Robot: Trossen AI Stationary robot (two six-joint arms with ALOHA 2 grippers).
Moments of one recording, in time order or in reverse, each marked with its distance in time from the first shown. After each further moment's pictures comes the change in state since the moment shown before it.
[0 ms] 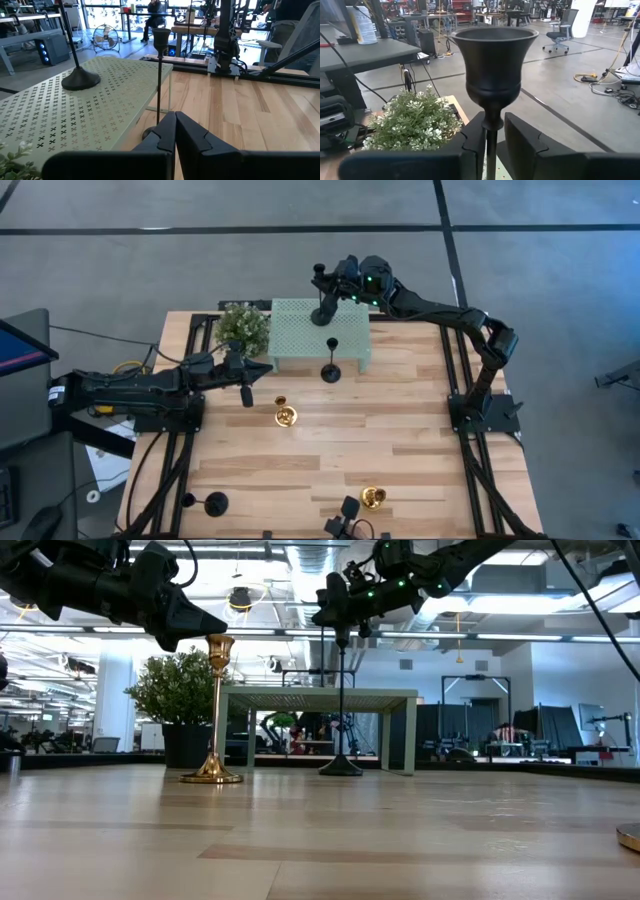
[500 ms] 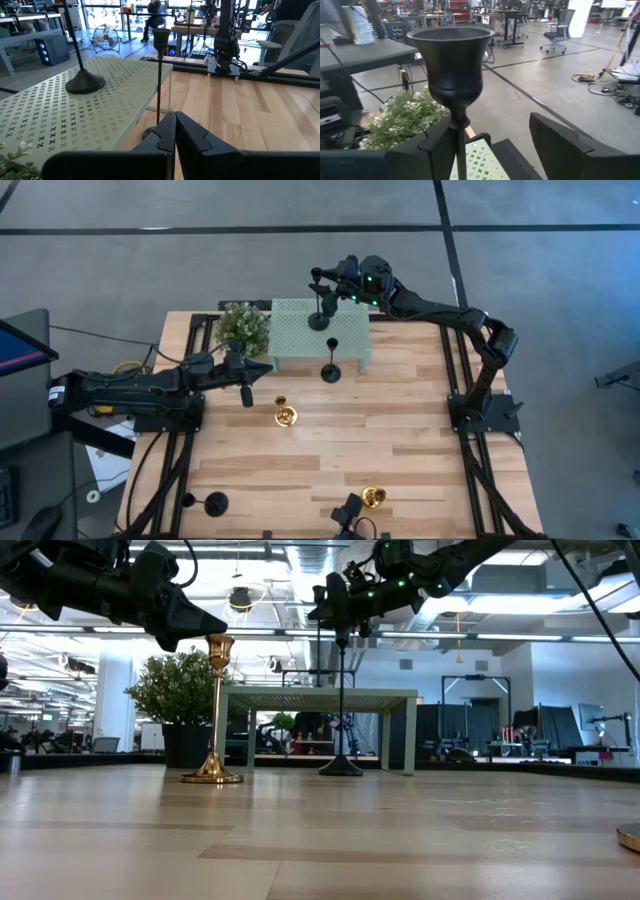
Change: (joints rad) left arm 0.000 0.000 0.000 0.000 0.000 0.000; right arm -0.003 0.000 0.000 0.000 0.028 0.000
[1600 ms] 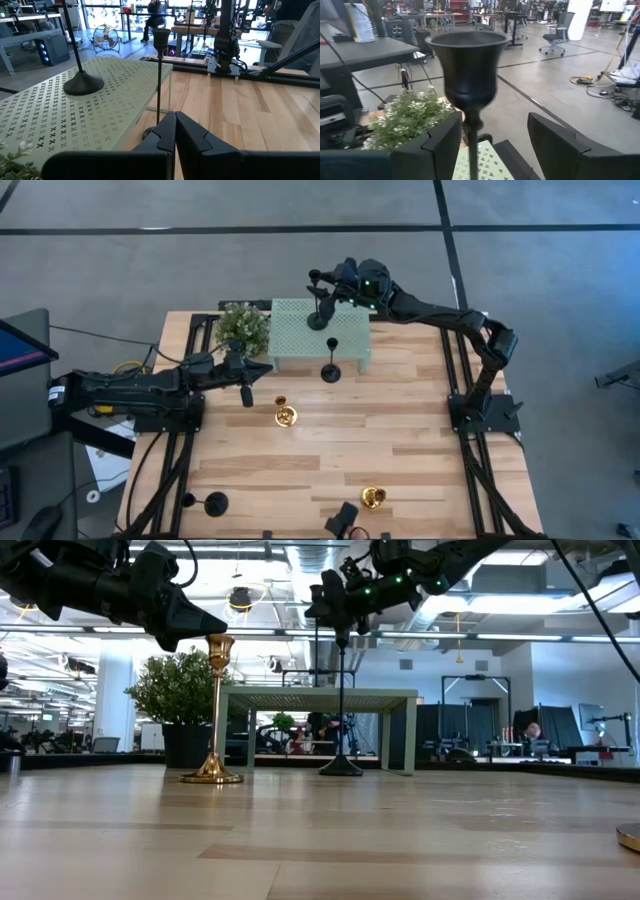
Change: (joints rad) left arm 0.000 0.000 0.000 0.000 0.000 0.000; right arm 0.040 -0.002 0.000 0.000 0.024 -0.011
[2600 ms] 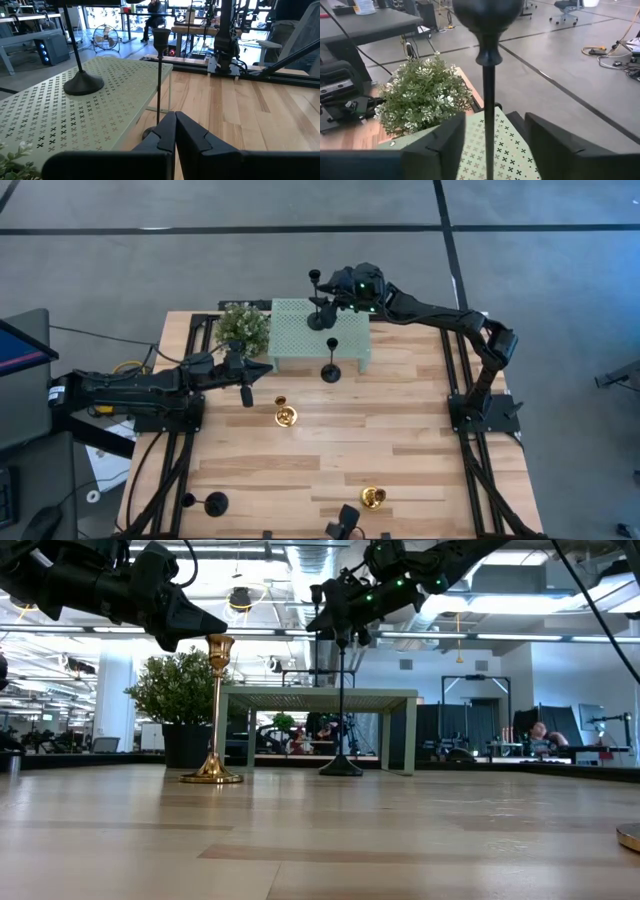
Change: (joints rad) left arm 0.000 0.000 0.000 0.000 0.000 0.000; right arm 0.003 0.000 0.000 -0.154 -0.021 0.011
